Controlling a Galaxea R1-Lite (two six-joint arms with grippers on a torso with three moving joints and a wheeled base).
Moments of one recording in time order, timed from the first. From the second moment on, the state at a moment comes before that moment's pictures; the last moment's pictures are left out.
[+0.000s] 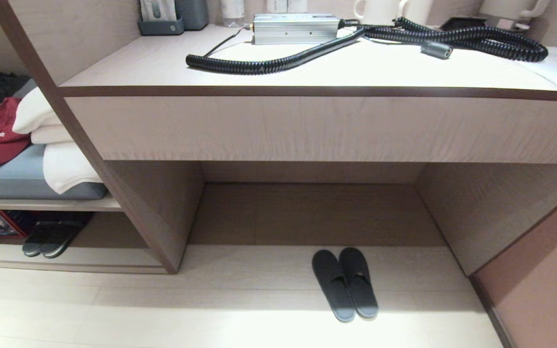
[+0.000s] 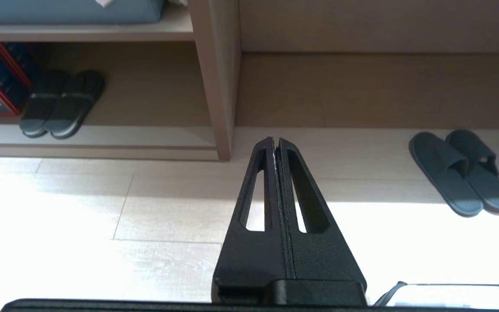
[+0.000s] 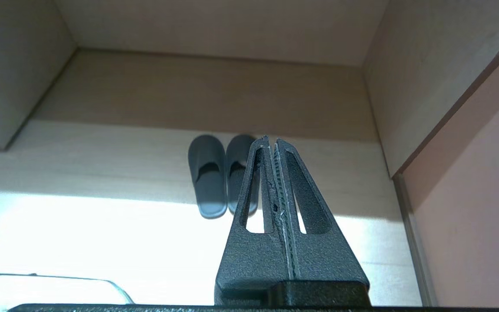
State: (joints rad) left arm 0.00 0.00 0.00 -0.01 0.00 -0.01; right arm 0.01 0.00 0.00 -0.01 0.00 -0.01
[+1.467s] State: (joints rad) left arm 0.00 0.00 0.00 -0.01 0.00 -0.01; right arm 0.01 0.00 0.00 -0.01 0.00 -0.01
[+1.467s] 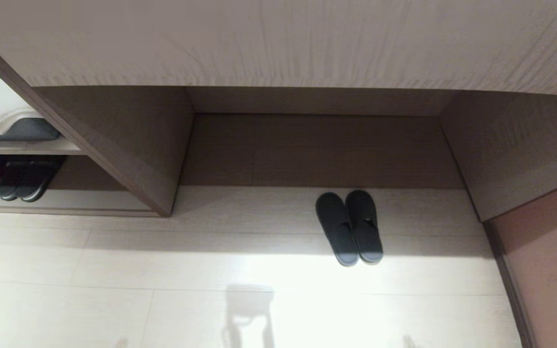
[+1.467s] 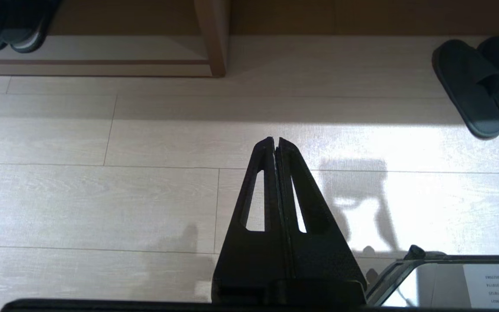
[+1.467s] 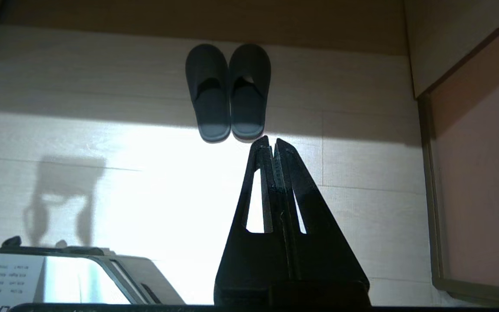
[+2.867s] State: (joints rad) left arm 0.00 0.00 0.00 -0.01 0.00 -0.01; right arm 0.01 0.00 0.00 -0.01 0.00 -0.01
